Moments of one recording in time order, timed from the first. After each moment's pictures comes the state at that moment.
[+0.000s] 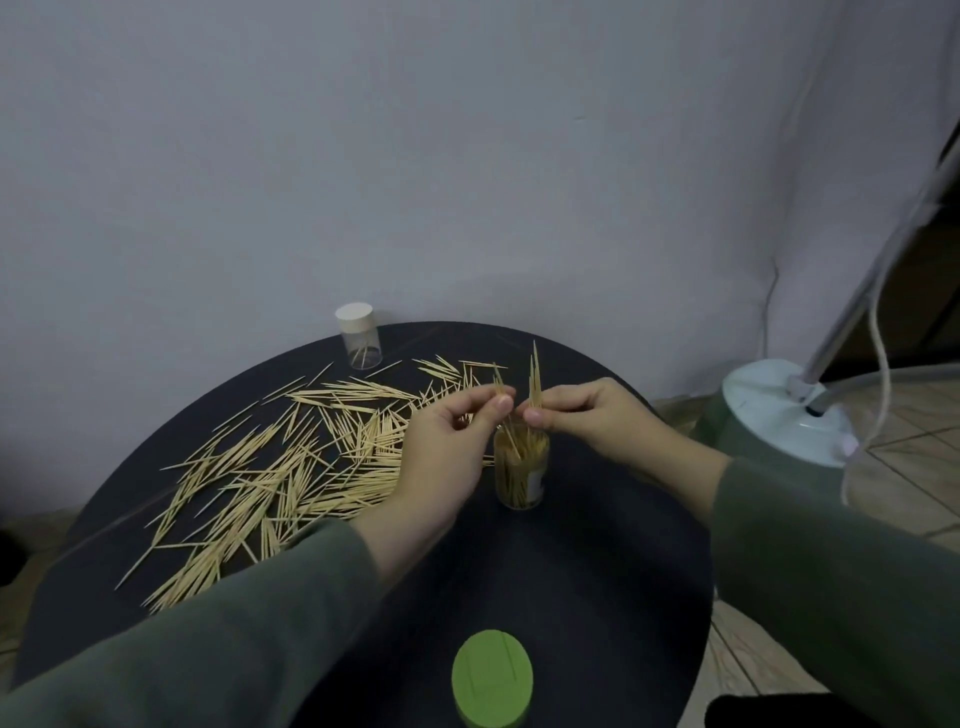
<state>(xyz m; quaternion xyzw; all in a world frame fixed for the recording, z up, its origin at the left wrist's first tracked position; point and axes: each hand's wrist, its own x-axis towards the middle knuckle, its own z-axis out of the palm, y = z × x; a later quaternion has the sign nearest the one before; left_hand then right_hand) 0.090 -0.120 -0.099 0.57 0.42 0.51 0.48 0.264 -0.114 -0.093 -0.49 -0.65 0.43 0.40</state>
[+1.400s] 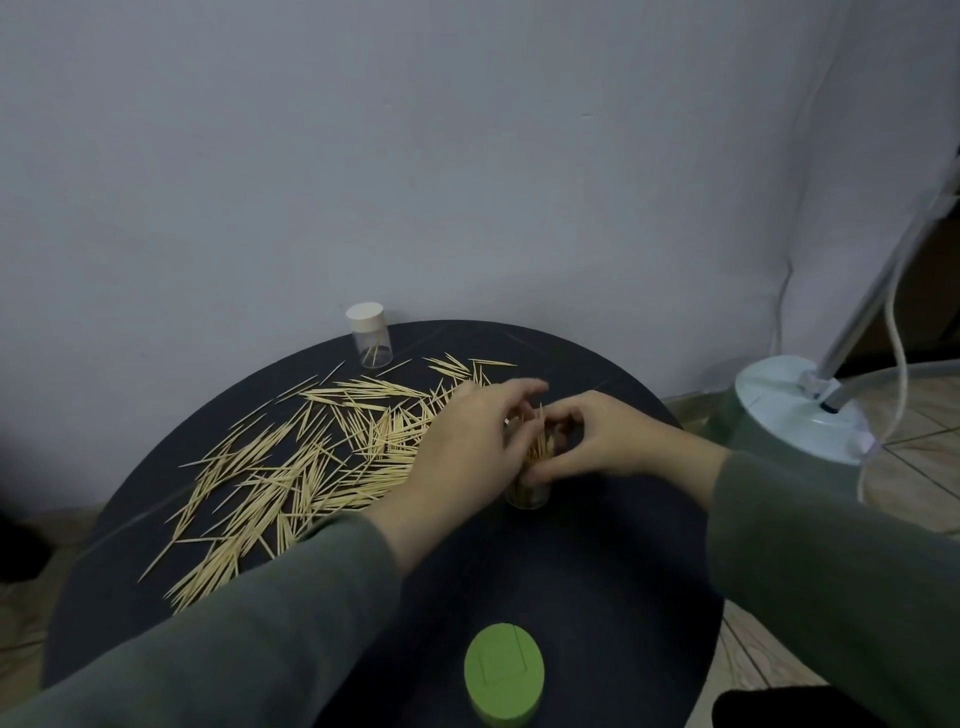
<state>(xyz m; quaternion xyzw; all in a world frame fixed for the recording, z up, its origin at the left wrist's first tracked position) 0.087 -0.112 -0.091 0.84 0.45 0.29 0.10 0.265 -0.107 -0.097 -0.50 -0.76 0.36 0.21</state>
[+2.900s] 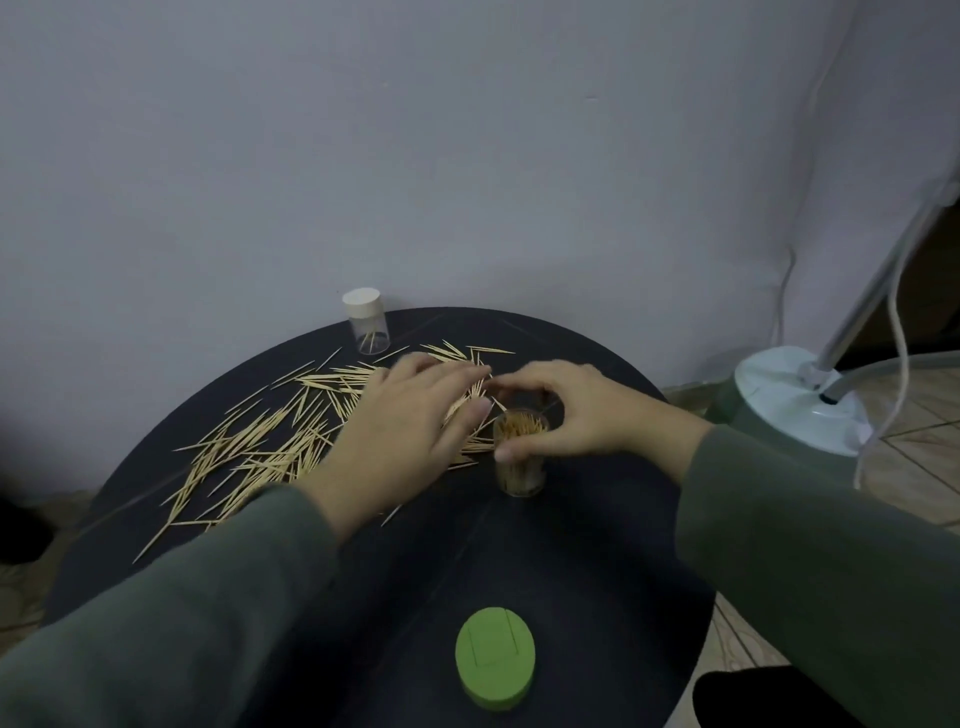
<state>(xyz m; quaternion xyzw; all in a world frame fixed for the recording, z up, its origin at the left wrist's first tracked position) 0.037 -0.111 -0.085 0.87 0.45 0.18 -0.04 0.251 -0.110 -0.076 -0.52 -0.82 0.19 0.13</state>
